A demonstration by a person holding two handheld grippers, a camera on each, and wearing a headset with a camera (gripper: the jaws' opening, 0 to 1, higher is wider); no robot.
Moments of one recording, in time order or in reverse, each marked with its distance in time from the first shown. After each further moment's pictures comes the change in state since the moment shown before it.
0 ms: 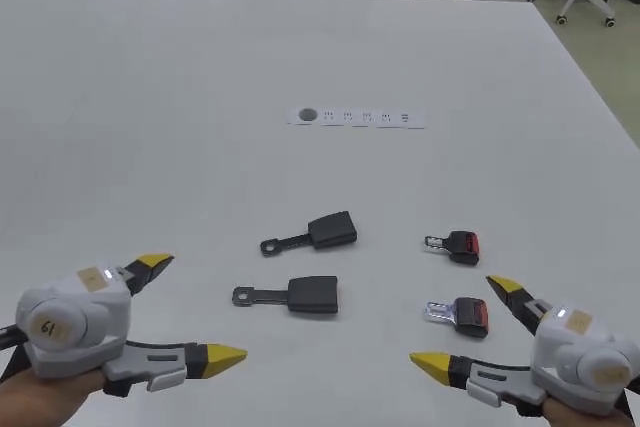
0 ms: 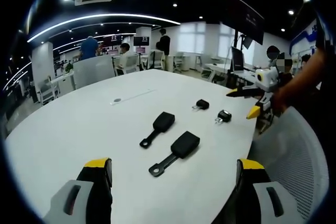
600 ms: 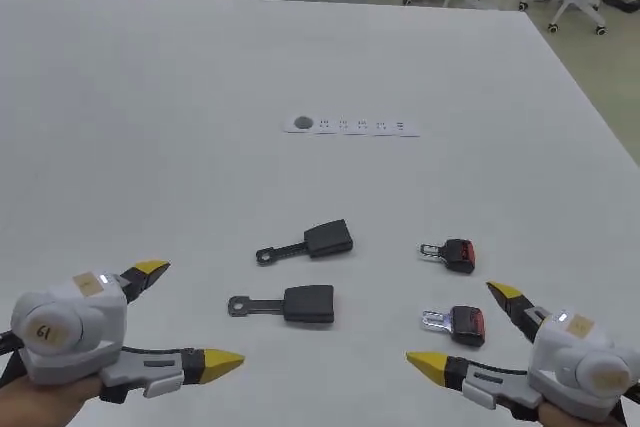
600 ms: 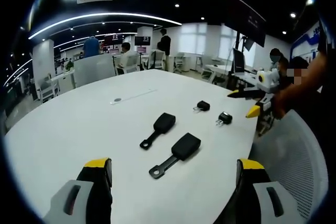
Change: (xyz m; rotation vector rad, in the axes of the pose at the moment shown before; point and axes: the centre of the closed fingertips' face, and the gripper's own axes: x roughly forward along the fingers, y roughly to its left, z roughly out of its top) left arm 0.004 0.004 0.002 -0.019 -0.003 -0.006; right arm 0.000 -0.008 0.007 0.054 -0.022 -0.038
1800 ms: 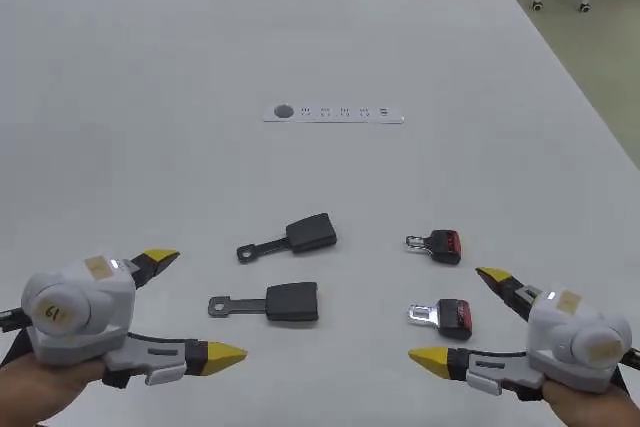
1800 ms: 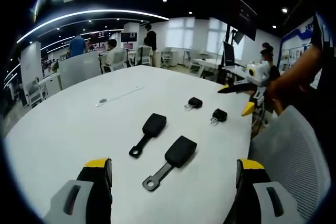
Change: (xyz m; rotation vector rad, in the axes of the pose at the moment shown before) left arm 0.038 -0.004 0.008 0.047 0.048 -0.102; right arm 0.006 -0.021 -0.013 -0.060 0.088 0.077
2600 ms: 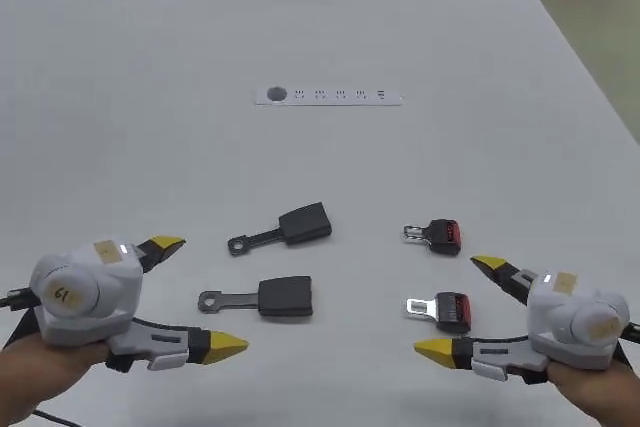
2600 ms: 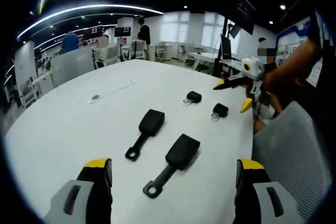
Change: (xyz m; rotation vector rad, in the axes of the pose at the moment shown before) left arm 0.031 0.010 -0.004 0.016 0.056 -0.051; right arm 0.011 -0.018 -0.015 -0.024 0.078 0.071
